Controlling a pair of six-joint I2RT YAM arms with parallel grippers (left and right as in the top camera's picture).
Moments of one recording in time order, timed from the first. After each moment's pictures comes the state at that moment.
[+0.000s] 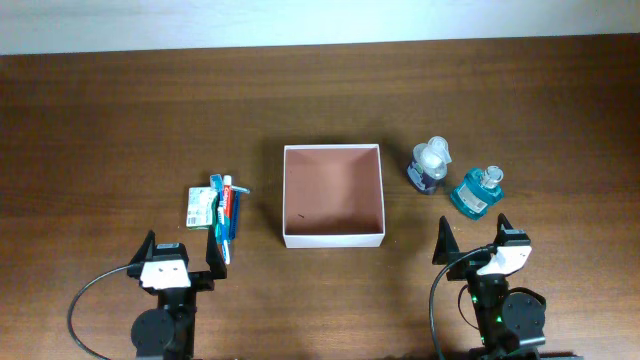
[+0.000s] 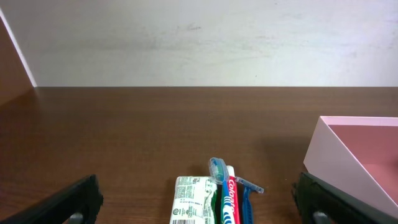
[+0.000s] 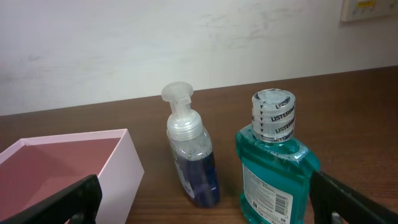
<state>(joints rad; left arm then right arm) -0.01 0.01 0.02 -0.08 -0.06 0.00 0.10 0.01 0.01 -0.07 0.05 0.16</state>
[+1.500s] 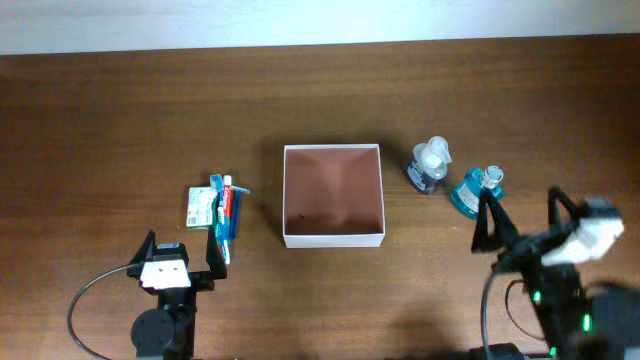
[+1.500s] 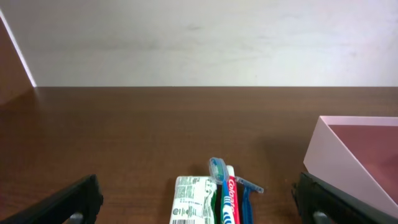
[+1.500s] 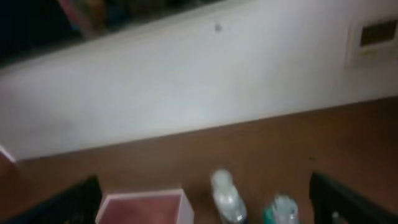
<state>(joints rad) -0.01 0.01 0.02 -0.08 -0.06 0.00 0.10 0.49 0.92 -0.60 0.00 0.25</state>
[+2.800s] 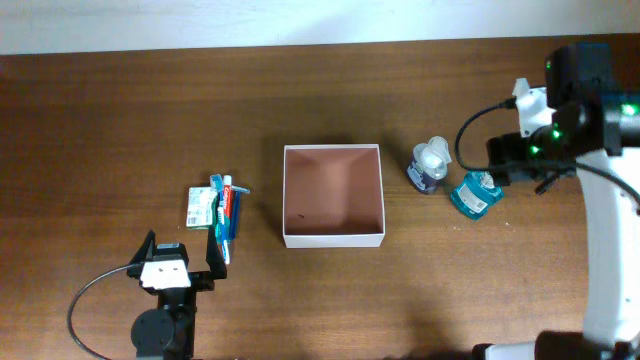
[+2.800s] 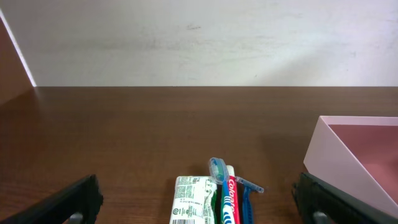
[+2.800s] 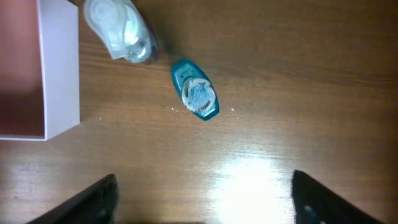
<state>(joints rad) -0.01 0.01 0.02 -0.08 -0.06 0.00 -0.07 1.58 1.84 -1.59 0.05 -0.16</state>
